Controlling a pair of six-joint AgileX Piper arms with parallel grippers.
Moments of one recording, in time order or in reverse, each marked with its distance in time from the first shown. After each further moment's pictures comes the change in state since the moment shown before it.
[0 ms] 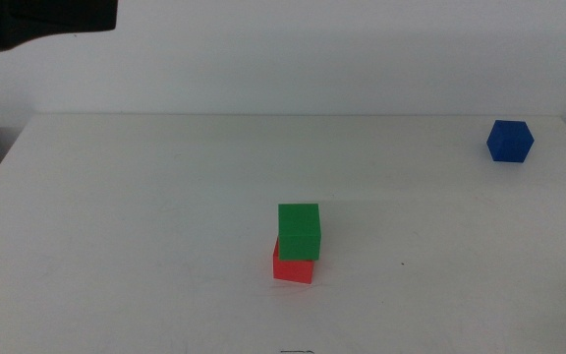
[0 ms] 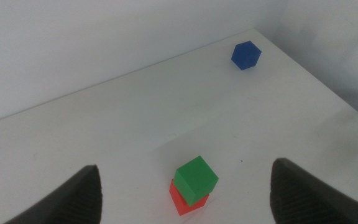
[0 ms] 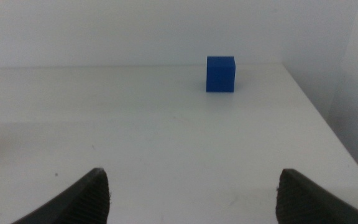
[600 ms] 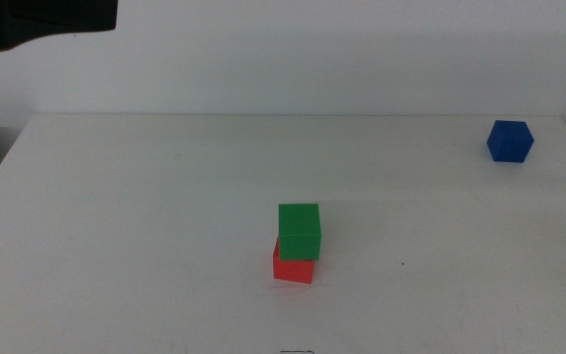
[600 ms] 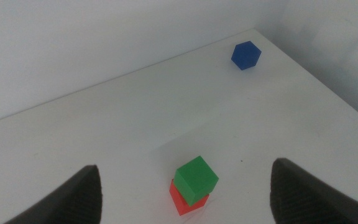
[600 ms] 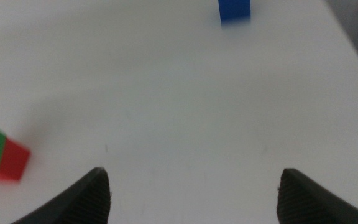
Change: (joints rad) left arm 0.000 0.000 0.000 -0.001 0.000 0.000; right arm 0.000 0.620 -0.645 0.106 0.490 0.118
